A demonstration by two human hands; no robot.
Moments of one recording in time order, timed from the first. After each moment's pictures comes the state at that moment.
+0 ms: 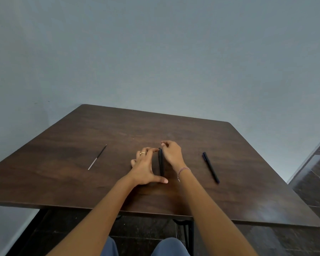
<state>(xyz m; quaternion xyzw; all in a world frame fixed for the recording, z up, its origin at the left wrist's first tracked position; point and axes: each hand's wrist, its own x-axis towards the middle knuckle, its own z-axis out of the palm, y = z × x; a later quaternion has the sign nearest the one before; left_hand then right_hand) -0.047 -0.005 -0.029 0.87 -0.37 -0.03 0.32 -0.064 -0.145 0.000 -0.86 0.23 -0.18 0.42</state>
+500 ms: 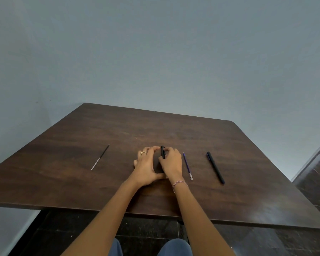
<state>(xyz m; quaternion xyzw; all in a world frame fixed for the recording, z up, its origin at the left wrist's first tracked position) -0.047 -0.002 -0.033 0.86 -0.34 0.00 0.39 -0.077 -0.115 -0.022 -0.88 0.28 -0.20 0.33</state>
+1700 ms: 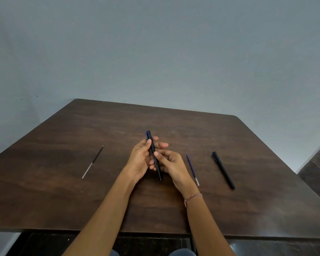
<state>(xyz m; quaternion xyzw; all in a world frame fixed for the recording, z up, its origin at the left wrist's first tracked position) -0.013 -0.018 -0.012 0.45 -0.17 -0.27 0.83 -0.083 -0.120 -0.026 -0.67 0.06 -0.14 0.73</state>
